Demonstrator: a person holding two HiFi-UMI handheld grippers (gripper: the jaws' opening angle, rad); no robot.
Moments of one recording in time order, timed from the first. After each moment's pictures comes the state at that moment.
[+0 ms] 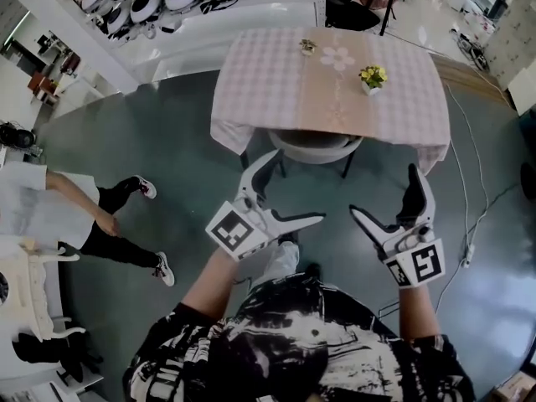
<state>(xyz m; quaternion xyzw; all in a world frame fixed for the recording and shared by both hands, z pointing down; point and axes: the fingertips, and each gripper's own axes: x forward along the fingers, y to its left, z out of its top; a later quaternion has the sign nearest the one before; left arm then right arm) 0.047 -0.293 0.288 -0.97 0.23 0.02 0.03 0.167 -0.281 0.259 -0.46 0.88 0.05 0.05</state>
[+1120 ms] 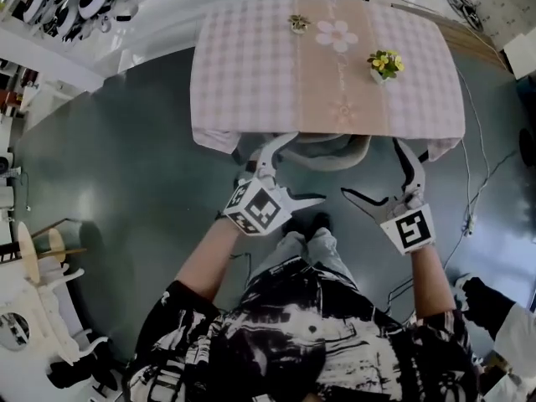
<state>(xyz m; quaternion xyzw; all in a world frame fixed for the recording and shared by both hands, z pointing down) 0.027 -0.502 0.435 -0.96 0.11 -0.23 0.09 0.101 -0.499 0.392 -0.39 0.89 0.07 -0.21</state>
